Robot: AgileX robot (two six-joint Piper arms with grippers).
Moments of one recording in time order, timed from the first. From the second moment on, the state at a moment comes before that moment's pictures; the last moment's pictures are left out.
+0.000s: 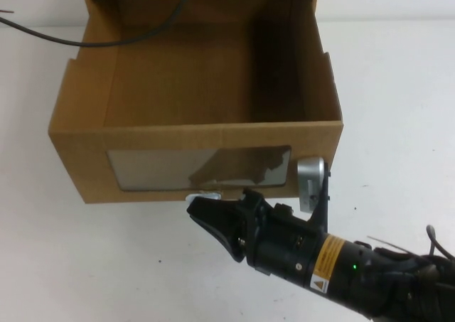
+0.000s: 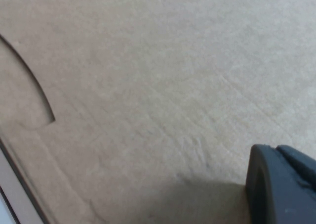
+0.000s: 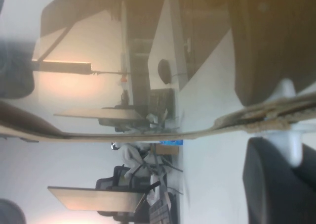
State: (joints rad) right arm 0.88 1.70 -0.63 -0.30 -0.96 1.63; left arm -0.12 2.08 -2.23 -0.73 0.96 0.74
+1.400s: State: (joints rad) right arm 0.95 1.70 -0.53 -0.31 -1.13 1.59; left arm -0.12 2.08 -2.23 -0.73 0.96 0.74
